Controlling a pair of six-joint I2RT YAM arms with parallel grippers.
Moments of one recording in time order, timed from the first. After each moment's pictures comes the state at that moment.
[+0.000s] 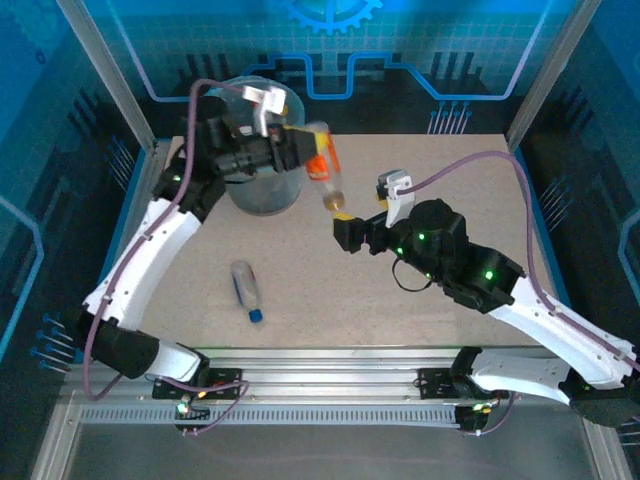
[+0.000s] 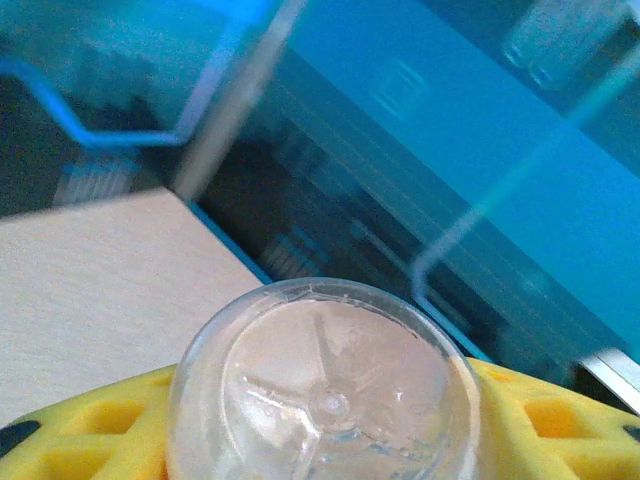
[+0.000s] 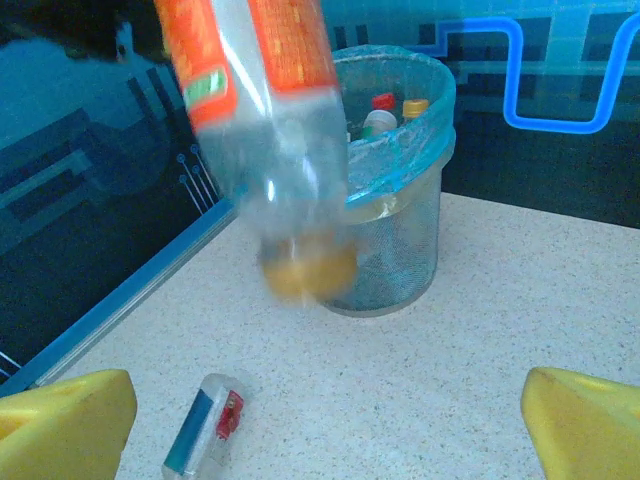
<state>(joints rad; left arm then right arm) -0.29 1.42 1.65 -0.30 0.66 -0.56 0.93 1.03 1.23 -0.47 0.29 0.30</state>
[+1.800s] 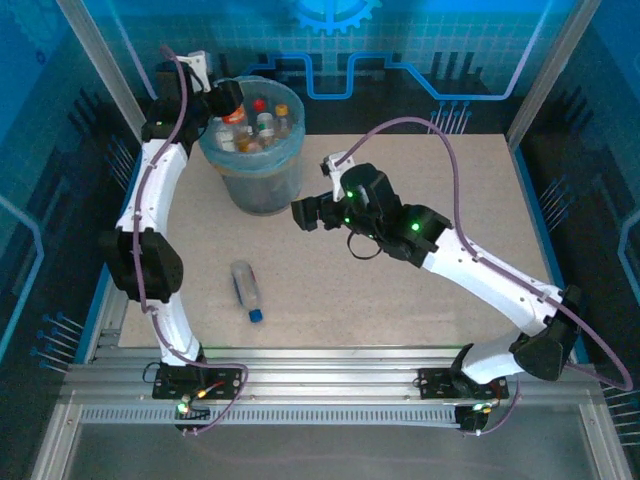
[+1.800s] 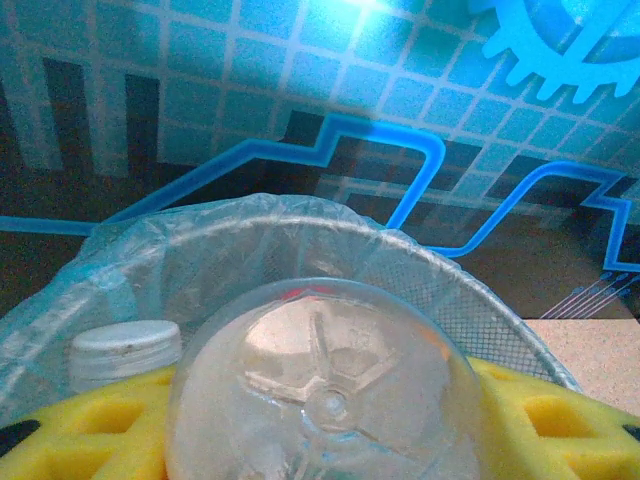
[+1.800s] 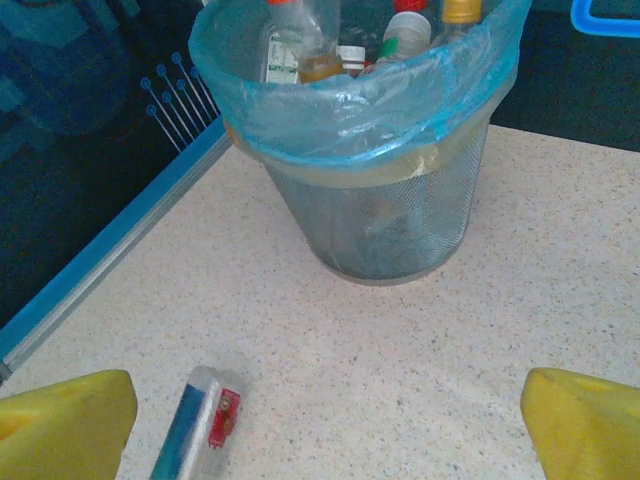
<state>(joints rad) 0.03 1.92 1.98 -0.39 0.25 -0.26 0.86 1.44 1.48 -0.50 0.18 0.34</state>
